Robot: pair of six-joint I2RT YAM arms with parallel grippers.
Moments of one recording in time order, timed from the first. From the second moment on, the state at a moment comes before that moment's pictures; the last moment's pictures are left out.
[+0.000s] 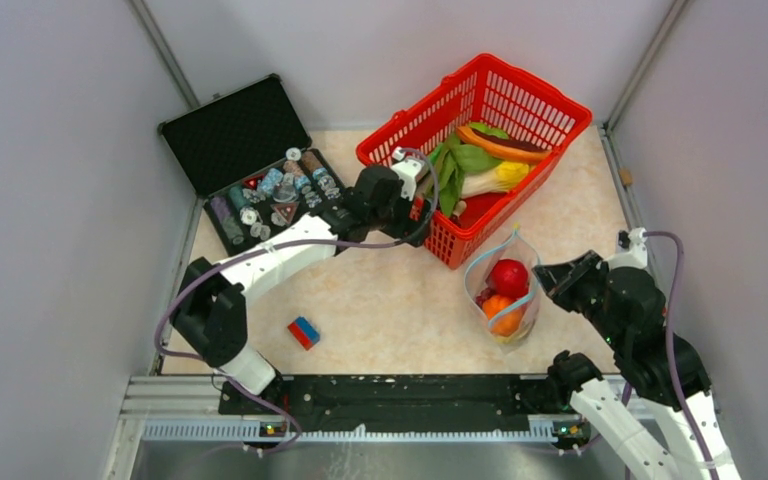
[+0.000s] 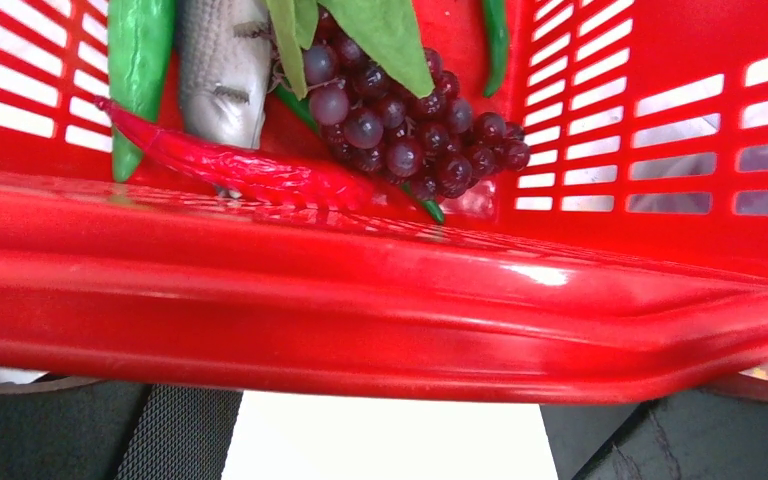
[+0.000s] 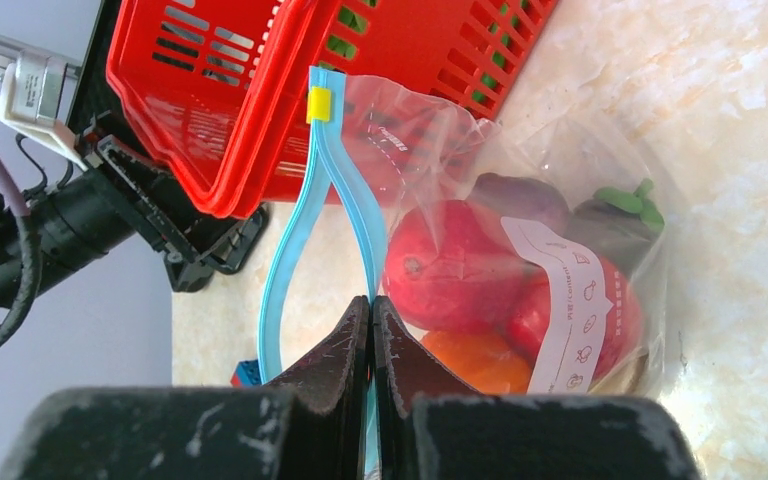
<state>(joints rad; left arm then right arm) -0.71 1.58 1.25 -0.28 0.08 -0.19 0.42 0.36 0.83 -0.85 0.15 0.88</state>
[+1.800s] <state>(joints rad) -0.98 1.40 1.01 -0.02 0.18 -0.71 0.42 0.37 0.79 -0.79 0.11 0.89</state>
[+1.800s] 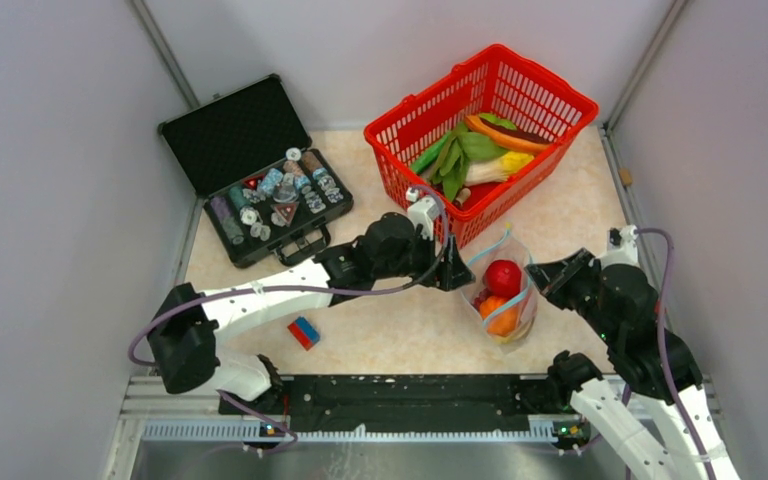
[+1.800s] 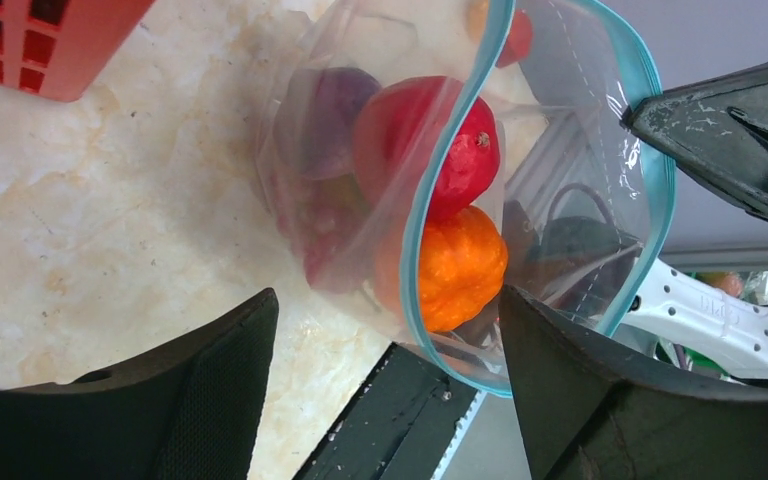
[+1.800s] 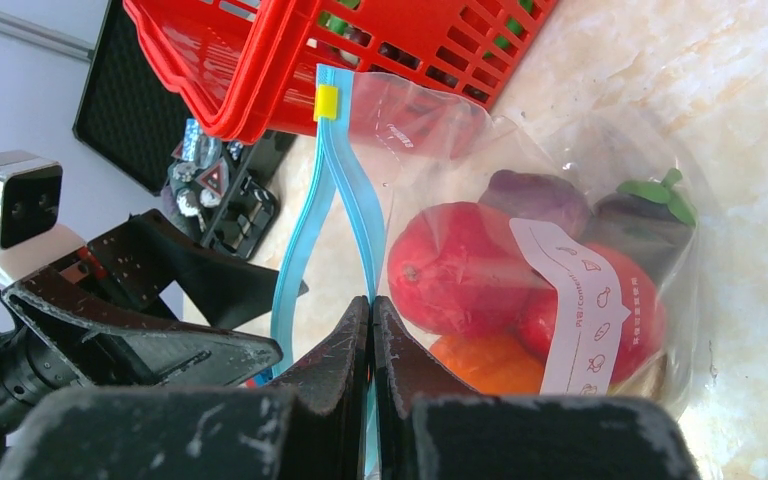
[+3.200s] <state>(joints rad) -1.09 1.28 1.11 -0.24 0.11 -0.15 0.42 0.29 0.84 -0.67 -0.02 0.53</state>
